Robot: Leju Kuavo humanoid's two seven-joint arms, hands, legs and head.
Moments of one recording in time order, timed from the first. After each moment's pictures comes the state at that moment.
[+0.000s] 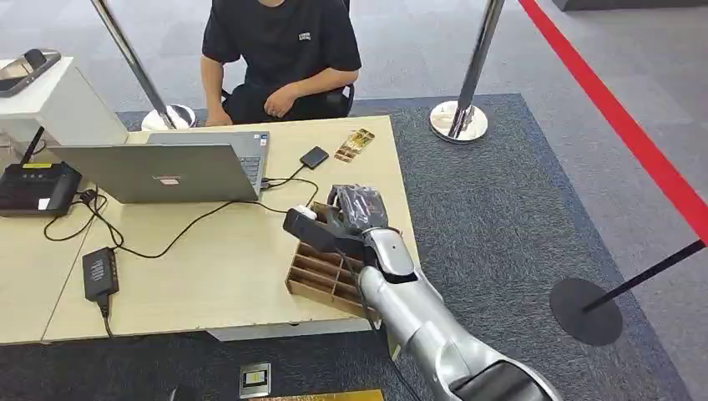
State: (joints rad) left arm -0.09 -0.27 0.86 -0.19 -1.35 0.59 0.00; right arm -0.67 0.29 0.44 -0.47 1.18 -0.47 -0.08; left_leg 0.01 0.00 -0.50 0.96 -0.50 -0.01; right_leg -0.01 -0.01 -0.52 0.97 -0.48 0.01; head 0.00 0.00
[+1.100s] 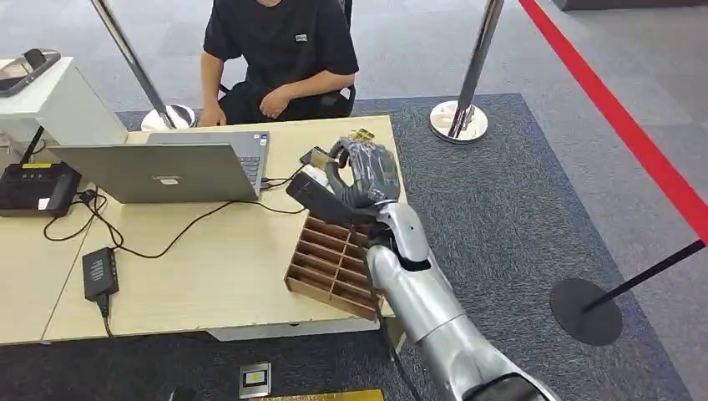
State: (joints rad) left arm -0.08 -0.27 0.86 -0.19 -1.33 0.60 -0.01; right arm -0.61 0.26 0.44 -0.85 1.09 -0.47 -0.12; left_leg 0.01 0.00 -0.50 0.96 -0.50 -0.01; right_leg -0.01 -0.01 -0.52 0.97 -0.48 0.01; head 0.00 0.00
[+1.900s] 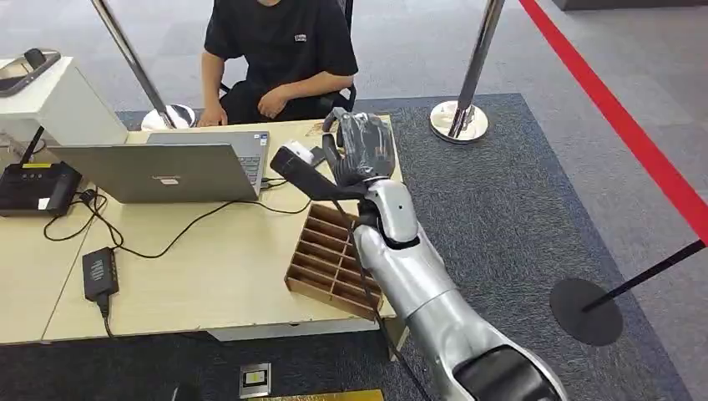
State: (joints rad) left arm -0.09 -0.27 0.84 -0.19 -1.36 0.58 0.02; right arm -0.75 0.30 0.45 -0.71 1.20 -0.60 -0.05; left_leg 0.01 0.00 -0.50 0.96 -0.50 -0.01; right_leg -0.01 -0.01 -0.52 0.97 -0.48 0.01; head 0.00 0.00
